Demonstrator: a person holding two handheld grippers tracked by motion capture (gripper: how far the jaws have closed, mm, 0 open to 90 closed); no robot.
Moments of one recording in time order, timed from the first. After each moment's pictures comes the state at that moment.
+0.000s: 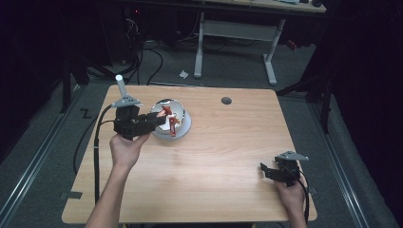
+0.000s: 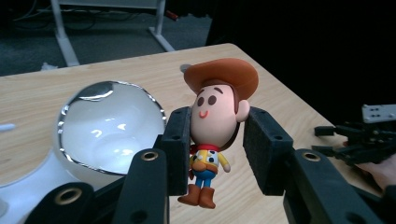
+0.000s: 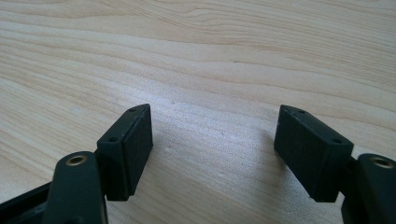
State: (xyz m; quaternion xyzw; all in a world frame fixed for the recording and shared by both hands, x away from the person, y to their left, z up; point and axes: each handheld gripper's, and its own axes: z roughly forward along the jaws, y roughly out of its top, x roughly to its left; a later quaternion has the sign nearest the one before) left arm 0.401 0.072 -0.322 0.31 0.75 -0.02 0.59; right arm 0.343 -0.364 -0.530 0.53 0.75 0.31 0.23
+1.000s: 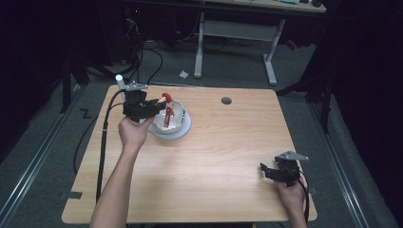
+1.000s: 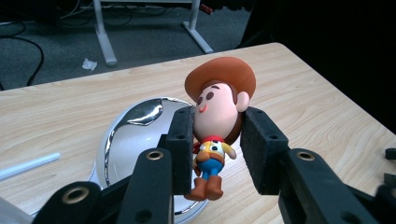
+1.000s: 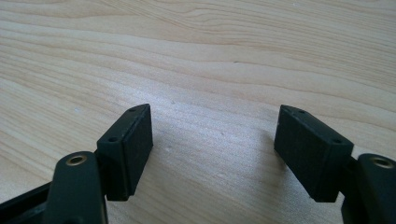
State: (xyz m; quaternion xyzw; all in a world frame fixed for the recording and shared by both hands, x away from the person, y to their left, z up) left arm 0.469 0.056 -0.343 0.29 0.77 0.04 0.57; right arm 0.343 -0.364 -0.530 0.53 0.75 0.31 0.23
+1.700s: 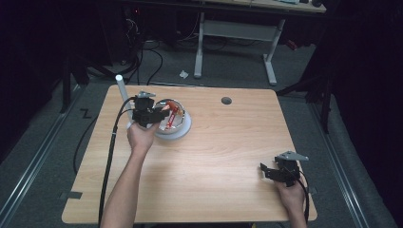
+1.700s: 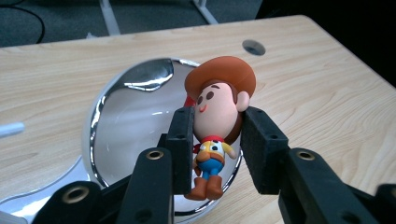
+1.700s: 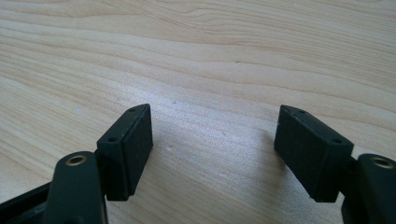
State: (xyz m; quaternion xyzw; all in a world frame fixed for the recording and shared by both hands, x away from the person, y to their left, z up) left arm 0.493 0.043 -0.395 0.29 0.79 0.05 0.54; right arm 0.343 -0.364 -0.530 0.53 0.75 0.31 0.23
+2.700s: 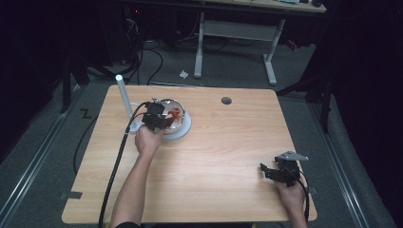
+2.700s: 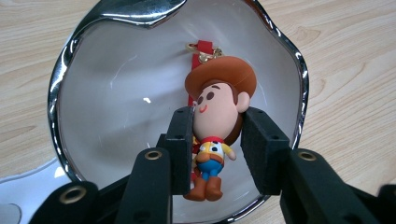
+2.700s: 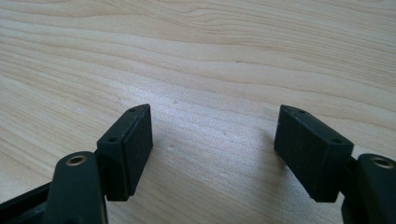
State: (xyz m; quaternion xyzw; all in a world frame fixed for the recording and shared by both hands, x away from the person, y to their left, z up) left arm 0.517 0.017 -0.454 0.34 0.81 0.12 0.47; right arm 0.343 -0.364 -0.530 0.53 0.75 0.31 0.23
